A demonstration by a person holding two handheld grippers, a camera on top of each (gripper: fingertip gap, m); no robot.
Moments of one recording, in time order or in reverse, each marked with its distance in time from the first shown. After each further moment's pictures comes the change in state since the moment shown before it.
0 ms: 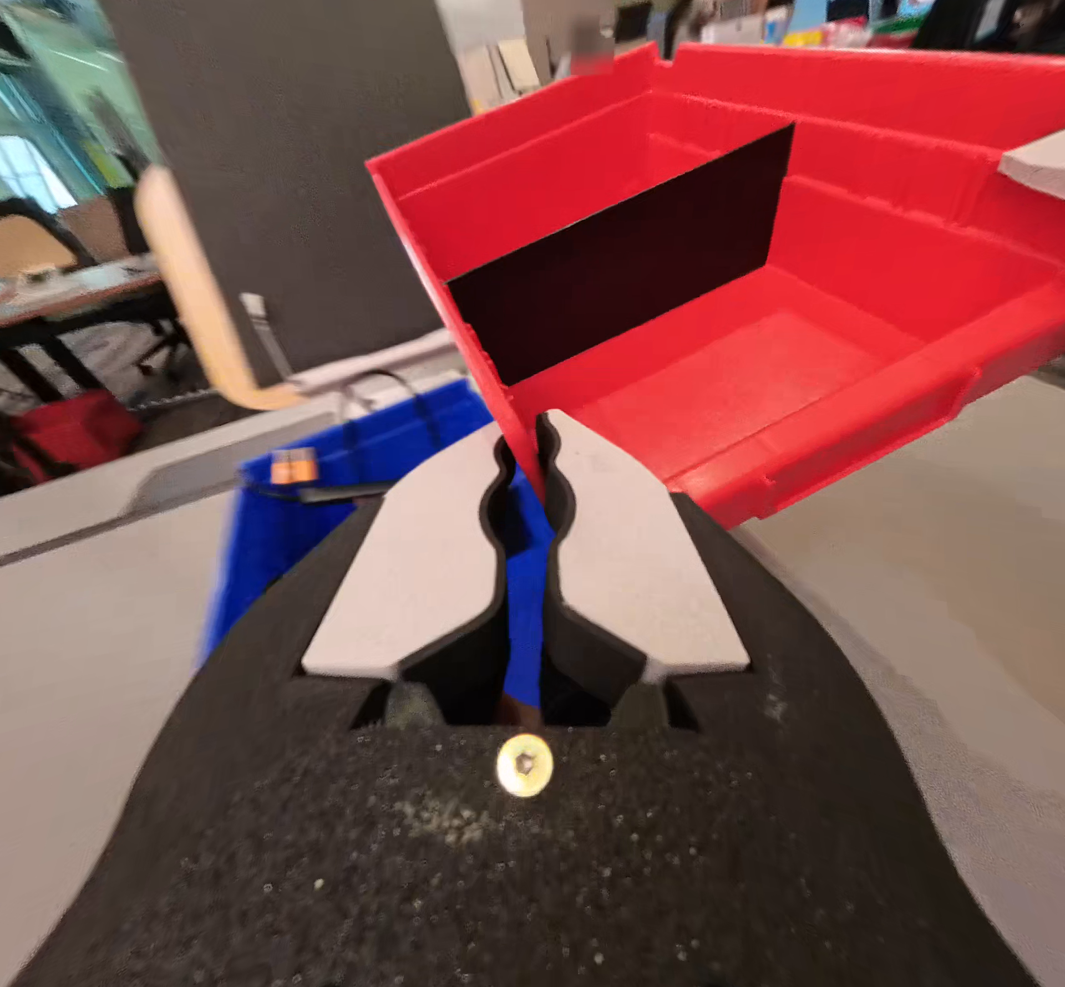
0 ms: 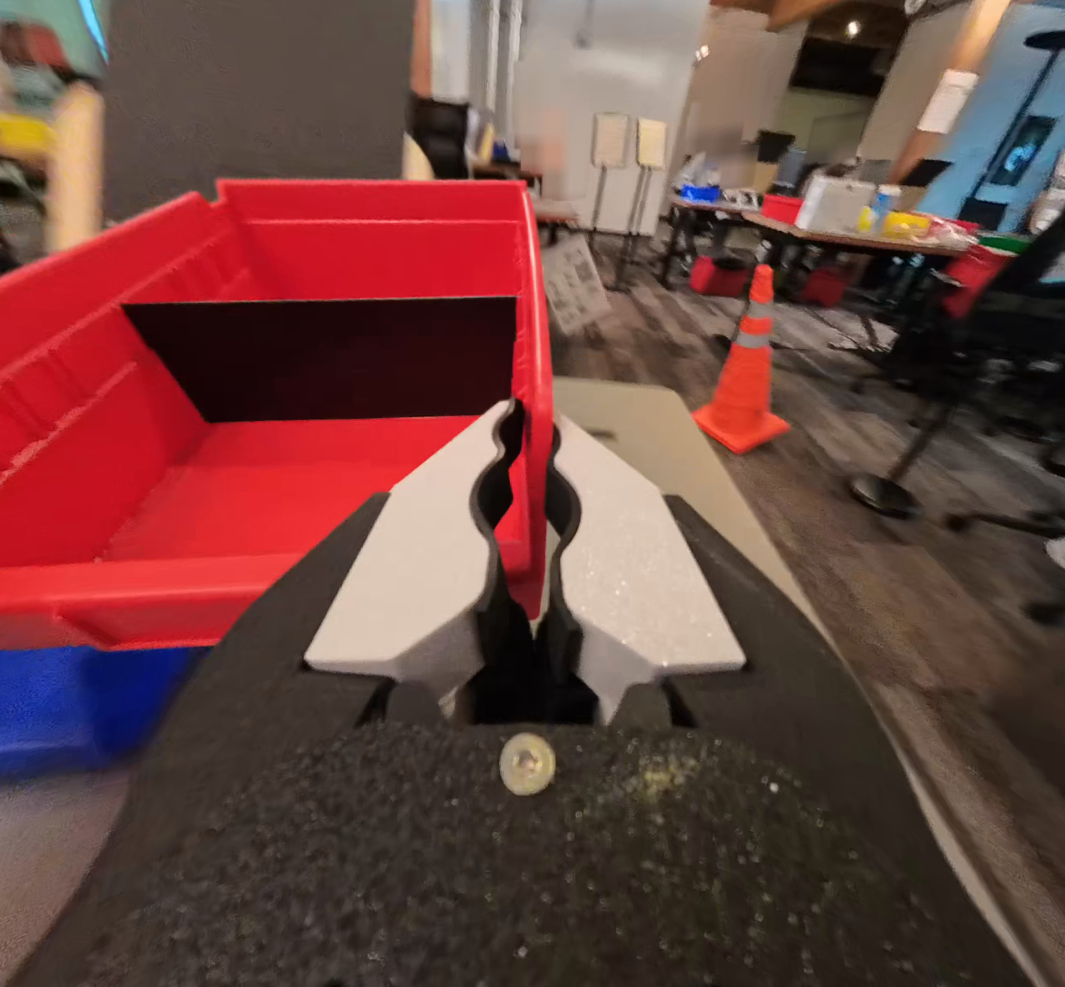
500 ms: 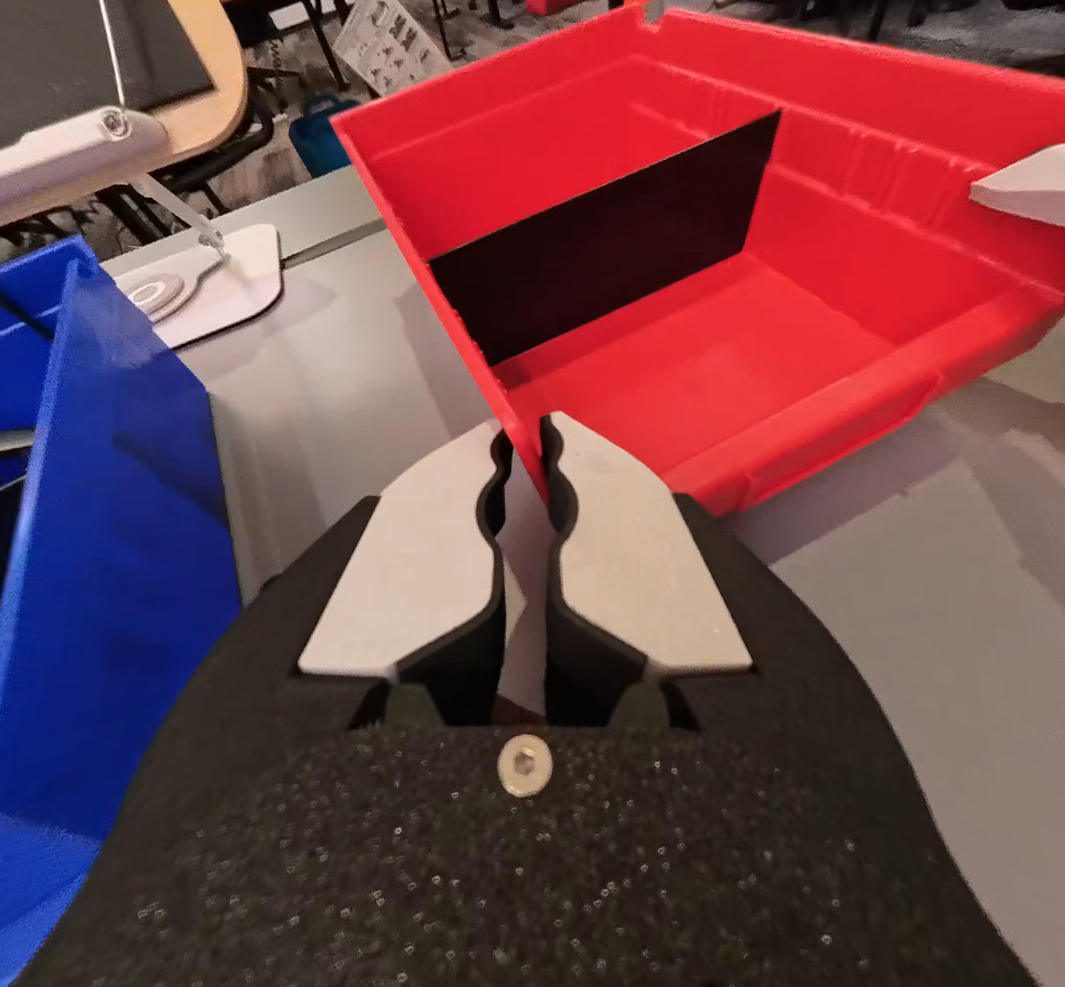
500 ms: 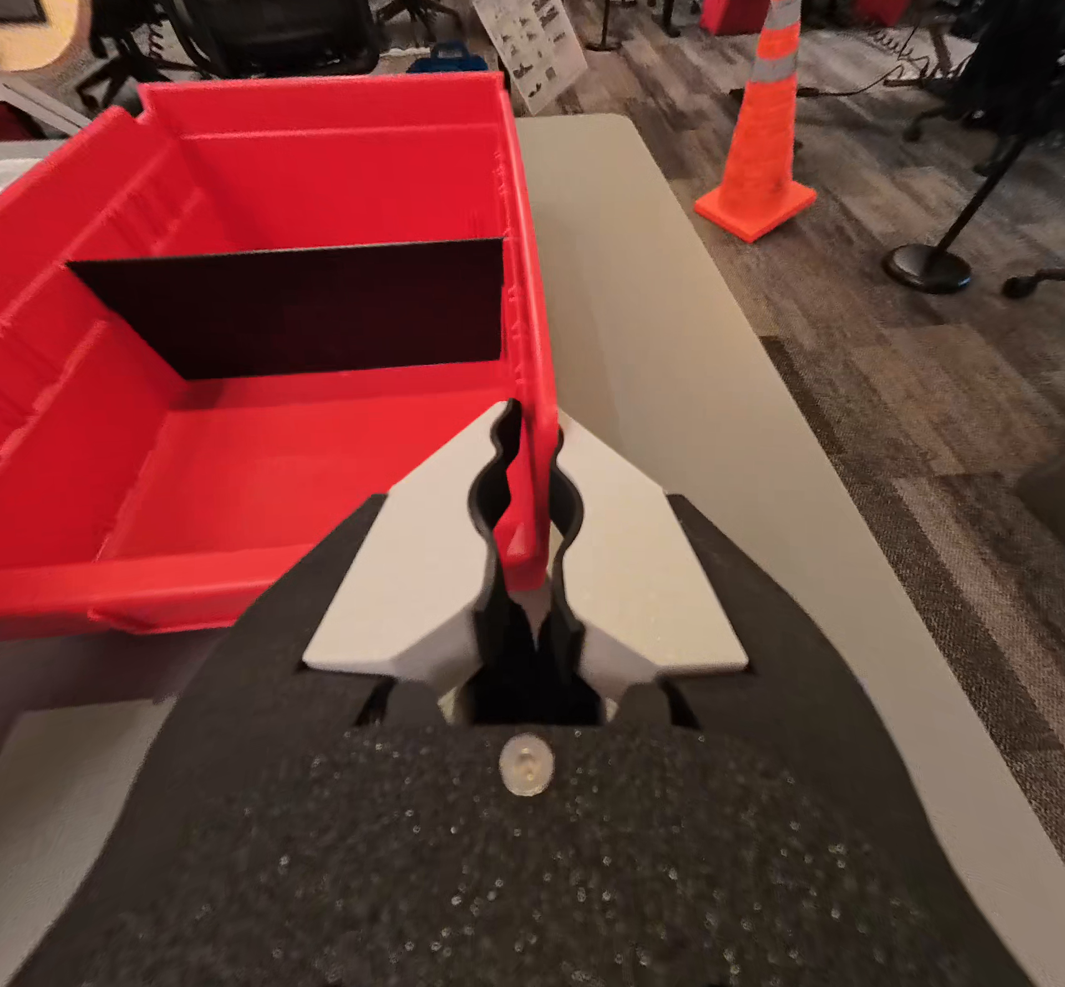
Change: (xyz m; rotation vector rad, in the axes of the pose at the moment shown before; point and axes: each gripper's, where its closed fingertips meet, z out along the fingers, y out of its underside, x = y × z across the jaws) left arm 0.142 0.105 0.099 -0.228 0.123 0.016; right arm 0.112 0.181 0.046 -0.333 0.031 0.140
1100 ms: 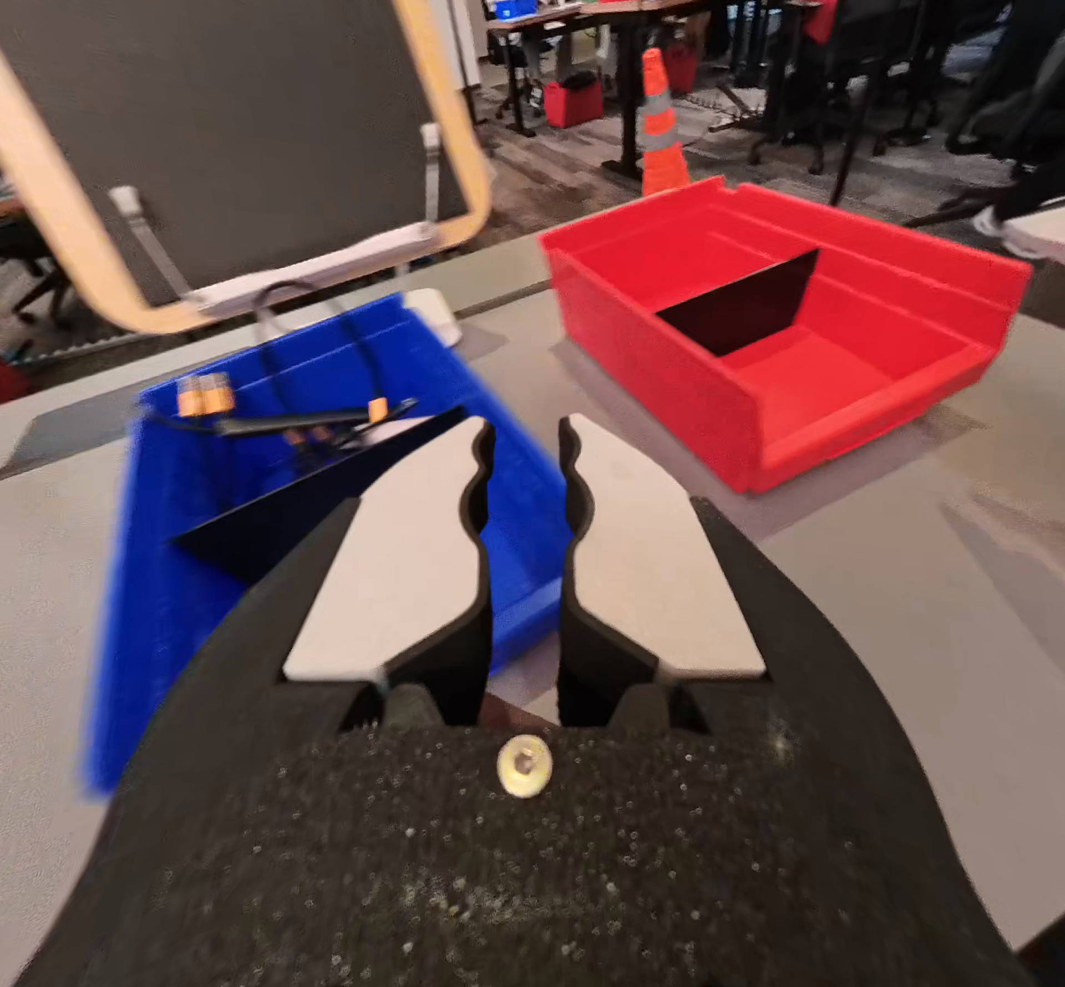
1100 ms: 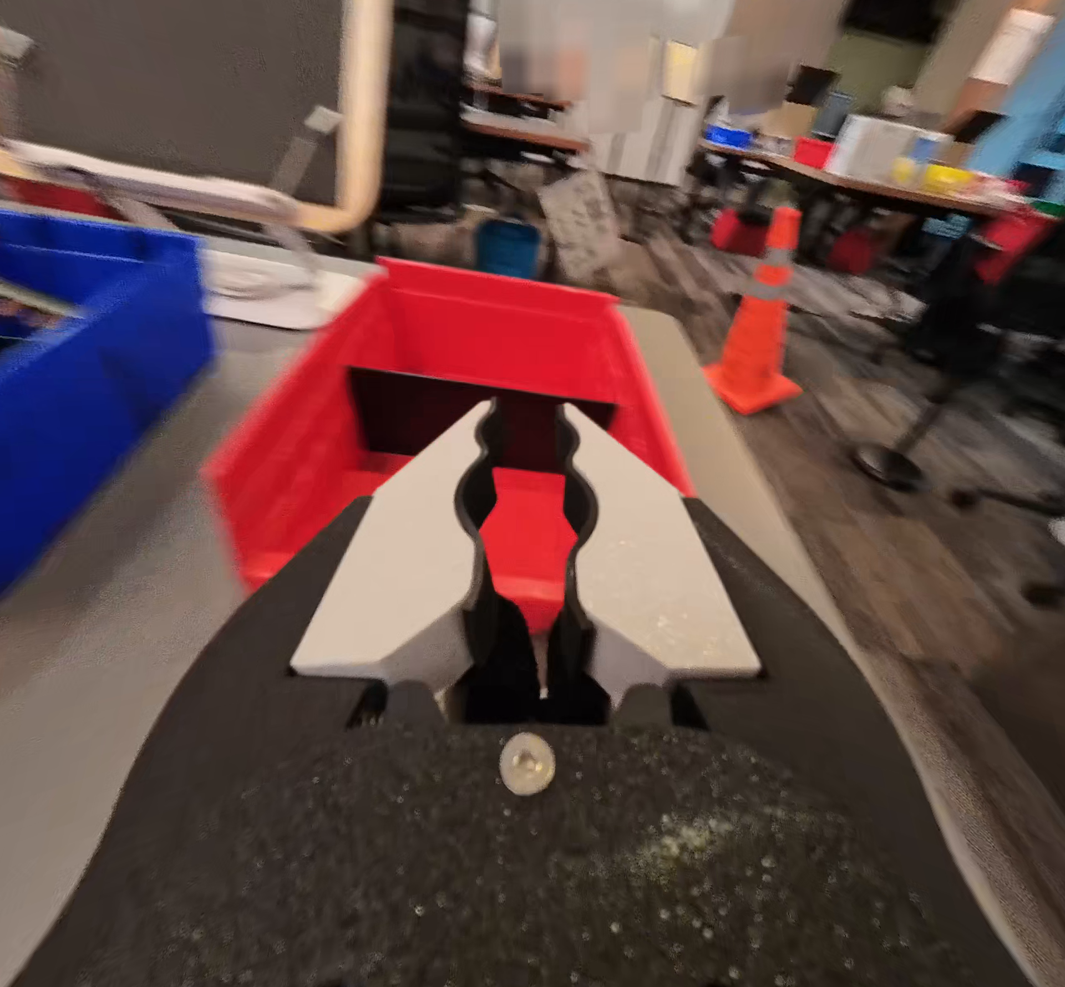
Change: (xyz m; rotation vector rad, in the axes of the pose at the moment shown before) left arm -0.134 -0.027 -0.143 0.135 -0.025 -0.049; right arm -0.082 -0.064 -0.079 0.250 -0.071 -0.195
